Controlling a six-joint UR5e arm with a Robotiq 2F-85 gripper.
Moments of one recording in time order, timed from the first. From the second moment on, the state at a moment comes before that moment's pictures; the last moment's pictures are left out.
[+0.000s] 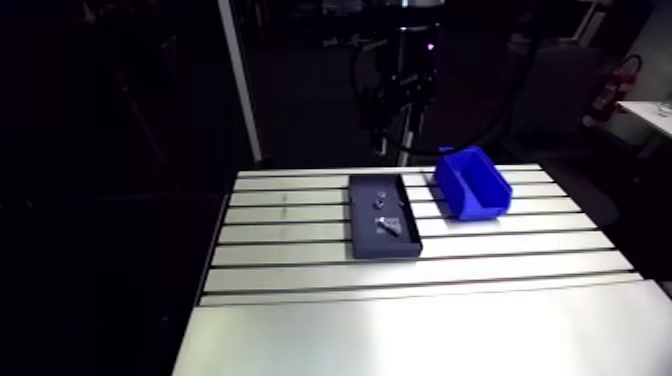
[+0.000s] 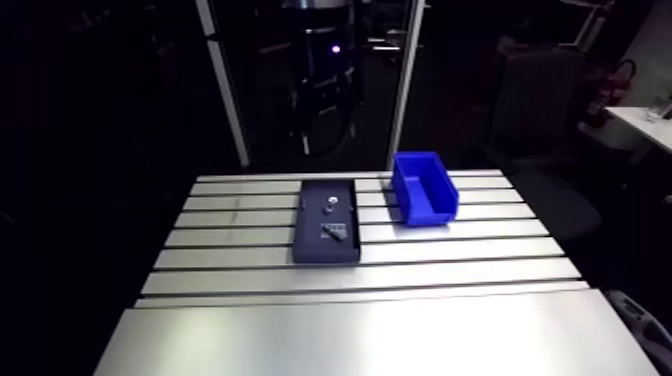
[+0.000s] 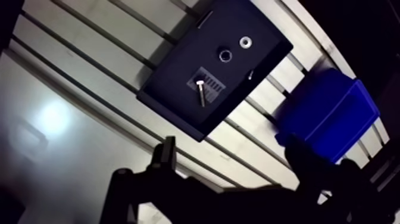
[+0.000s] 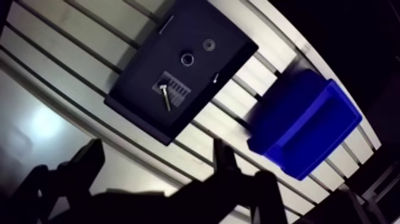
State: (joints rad) arm -0.08 -1.29 1.63 -1.84 -1.65 -2.33
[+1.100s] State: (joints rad) arm -0.12 -1.21 1.84 -2.09 -1.58 -2.50
